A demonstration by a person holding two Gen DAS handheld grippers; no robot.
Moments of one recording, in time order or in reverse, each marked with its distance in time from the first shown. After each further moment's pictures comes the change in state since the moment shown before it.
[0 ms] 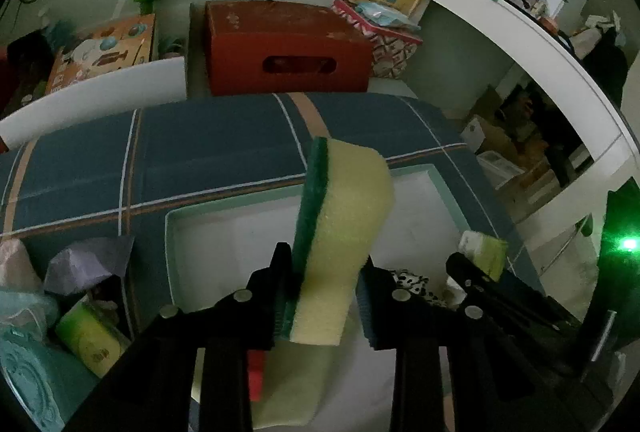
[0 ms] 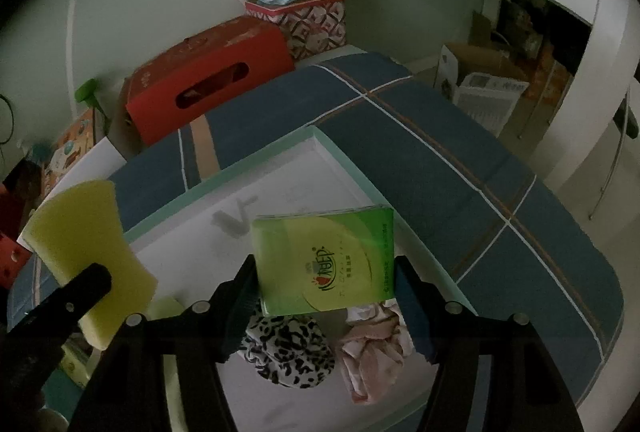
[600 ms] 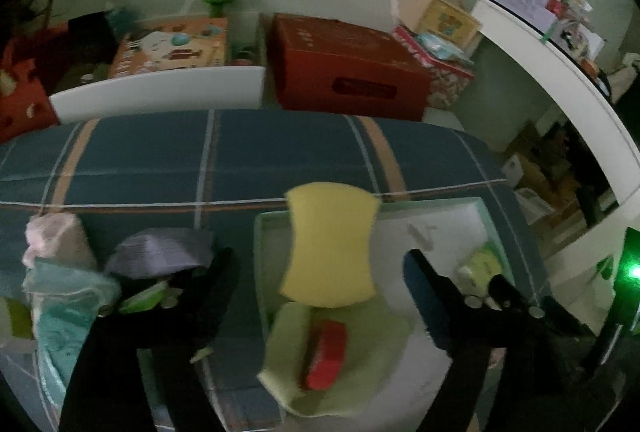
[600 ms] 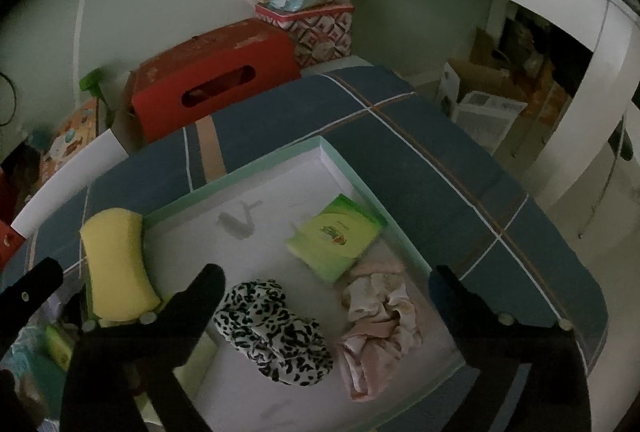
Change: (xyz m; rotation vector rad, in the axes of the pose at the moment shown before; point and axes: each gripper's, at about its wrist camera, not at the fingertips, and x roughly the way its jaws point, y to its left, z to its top) left arm -0.031 0.045 0.000 -0.122 -0.067 0.141; right arm -0.011 0.012 0.000 -0.054 -0.028 -0.026
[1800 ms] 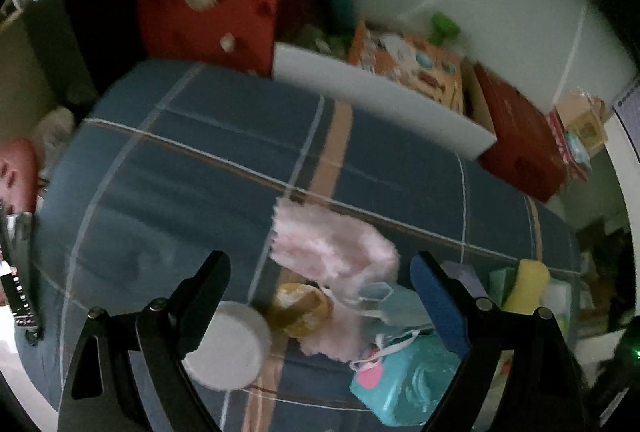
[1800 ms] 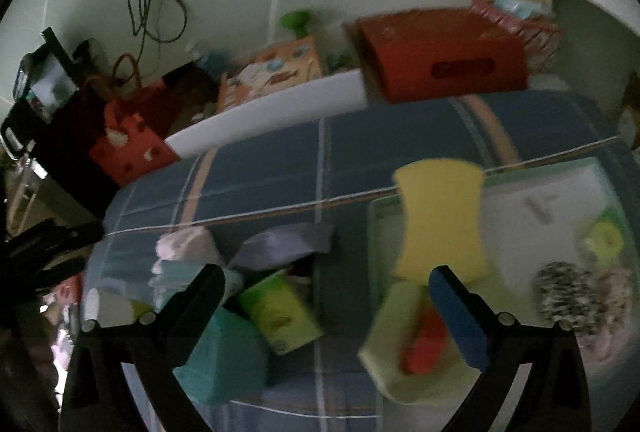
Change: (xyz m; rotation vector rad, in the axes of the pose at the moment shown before) left arm -0.078 0.257 0.018 -0.372 0.090 0.205; right arm -0.032 0.198 -0.039 -0.266 0.107 0.516
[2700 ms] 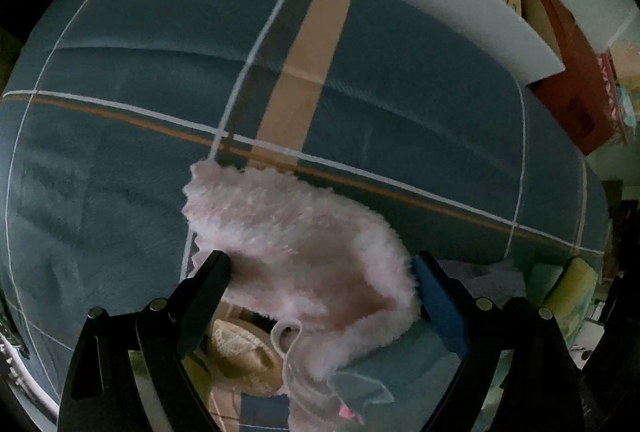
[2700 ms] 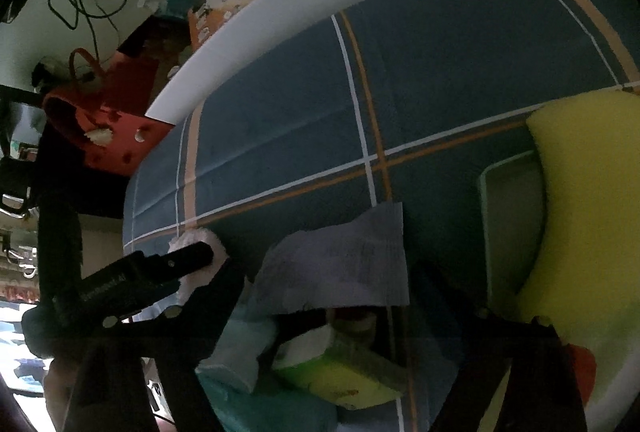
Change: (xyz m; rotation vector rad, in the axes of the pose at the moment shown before) left arm 0.132 -0.038 0.020 0.004 0.402 0.067; right arm 0.124 -0.001 0.029 0.225 0.361 0.149
